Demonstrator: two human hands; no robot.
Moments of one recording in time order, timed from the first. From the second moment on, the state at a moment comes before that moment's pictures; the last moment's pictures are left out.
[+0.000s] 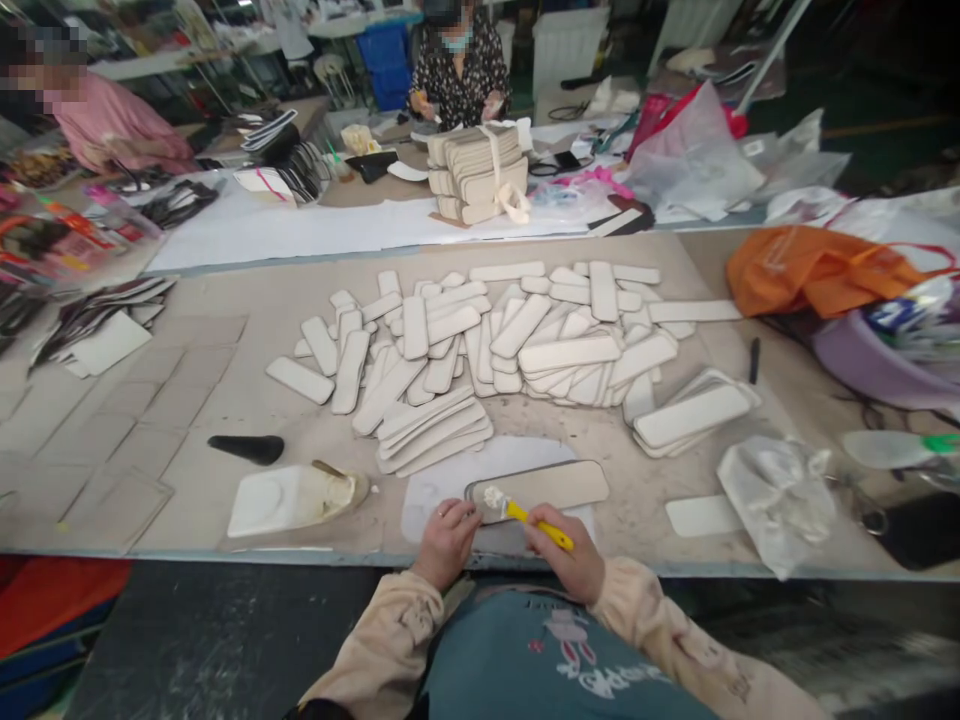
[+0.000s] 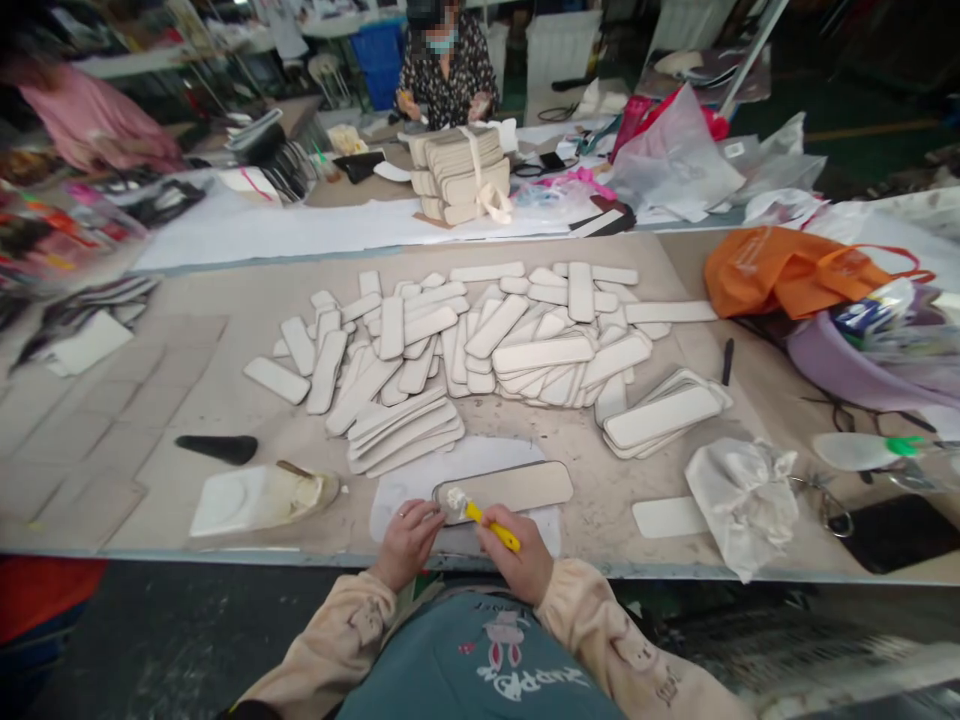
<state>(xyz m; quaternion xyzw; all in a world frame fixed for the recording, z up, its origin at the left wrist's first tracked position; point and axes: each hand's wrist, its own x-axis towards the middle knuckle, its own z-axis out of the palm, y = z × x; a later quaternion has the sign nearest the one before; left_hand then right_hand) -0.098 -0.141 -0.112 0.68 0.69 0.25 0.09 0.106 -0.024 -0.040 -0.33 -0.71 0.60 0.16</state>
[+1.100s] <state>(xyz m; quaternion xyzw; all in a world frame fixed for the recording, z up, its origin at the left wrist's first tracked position) -0.102 -0.139 -0.123 0.70 0.68 0.22 0.08 0.136 -0.015 -0.037 -0.37 -0.76 0.52 0.15</state>
